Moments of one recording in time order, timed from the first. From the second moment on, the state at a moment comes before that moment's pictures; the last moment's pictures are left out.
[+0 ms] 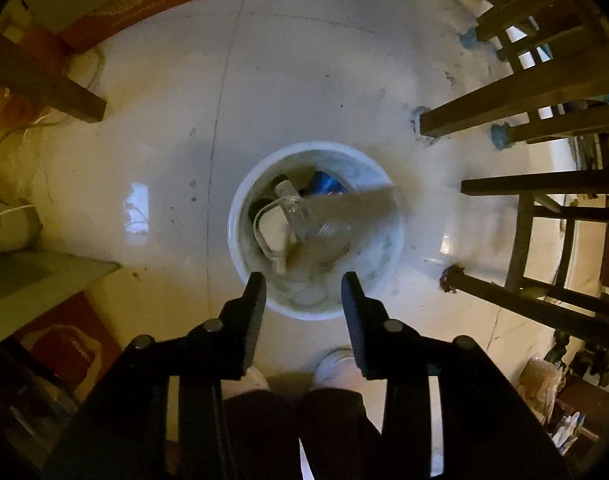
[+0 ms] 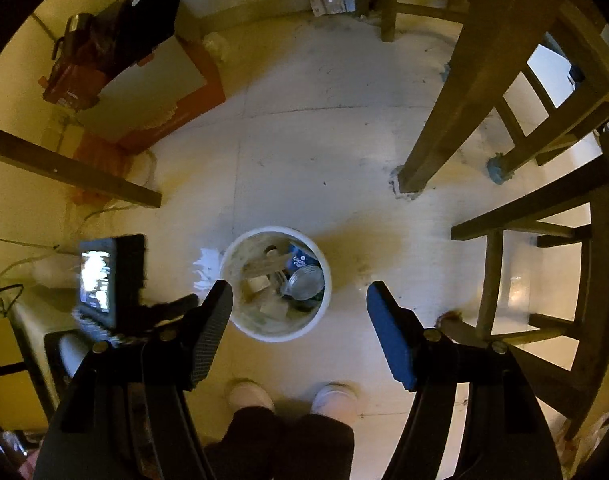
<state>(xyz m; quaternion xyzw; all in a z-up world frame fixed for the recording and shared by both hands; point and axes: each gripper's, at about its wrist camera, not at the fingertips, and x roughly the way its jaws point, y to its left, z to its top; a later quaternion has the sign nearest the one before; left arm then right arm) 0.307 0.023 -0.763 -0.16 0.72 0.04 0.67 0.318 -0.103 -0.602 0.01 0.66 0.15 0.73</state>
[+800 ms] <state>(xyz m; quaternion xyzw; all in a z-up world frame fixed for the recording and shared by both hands) 0.229 0.039 -0.216 -0.11 0.48 0.06 0.87 0.249 -0.119 -0.185 -0.01 0.46 0.25 0.85</state>
